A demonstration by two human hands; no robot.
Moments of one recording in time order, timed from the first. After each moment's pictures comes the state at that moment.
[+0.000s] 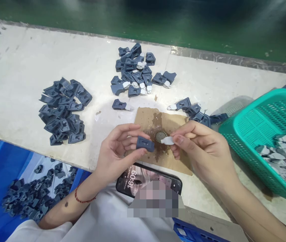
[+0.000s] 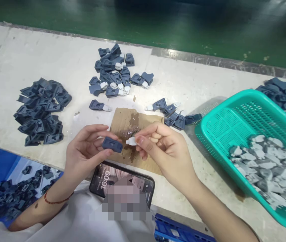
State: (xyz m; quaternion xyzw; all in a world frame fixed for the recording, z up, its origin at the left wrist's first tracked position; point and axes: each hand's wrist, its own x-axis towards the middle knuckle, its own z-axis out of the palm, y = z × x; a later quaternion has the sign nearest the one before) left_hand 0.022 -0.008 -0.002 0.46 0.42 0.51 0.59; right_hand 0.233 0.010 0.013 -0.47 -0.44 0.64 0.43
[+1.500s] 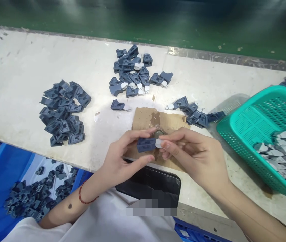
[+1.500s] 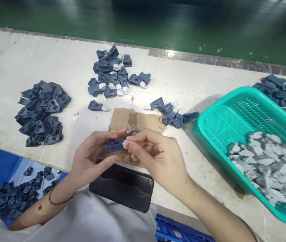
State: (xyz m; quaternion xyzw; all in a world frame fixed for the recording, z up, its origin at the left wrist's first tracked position) left_hand 0.021 -0.013 -0.009 0.62 0.40 0.44 0.51; right_hand 0.223 0.004 0.023 -0.51 -0.52 0.57 0.39
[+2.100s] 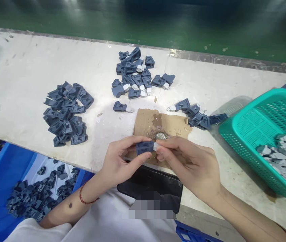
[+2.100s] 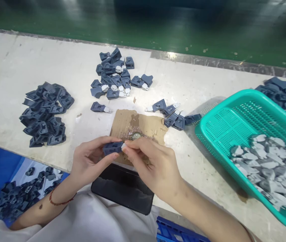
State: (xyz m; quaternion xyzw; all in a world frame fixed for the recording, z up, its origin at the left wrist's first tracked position) left_hand 0.022 -0.015 -0.007 0.58 0.49 0.42 0.49; right_hand 0.219 -0.008 0.013 -0.49 -0.67 0.41 0.39
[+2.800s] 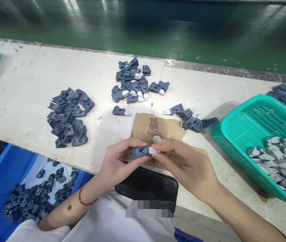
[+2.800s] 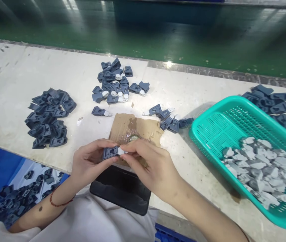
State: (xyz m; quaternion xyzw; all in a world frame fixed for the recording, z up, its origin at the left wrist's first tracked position) left_hand 0.023 -0.016 -0.007 0.59 0.46 0.47 0.47; right_hand 0.227 -0.005 0.015 -0.45 -0.70 0.41 0.38
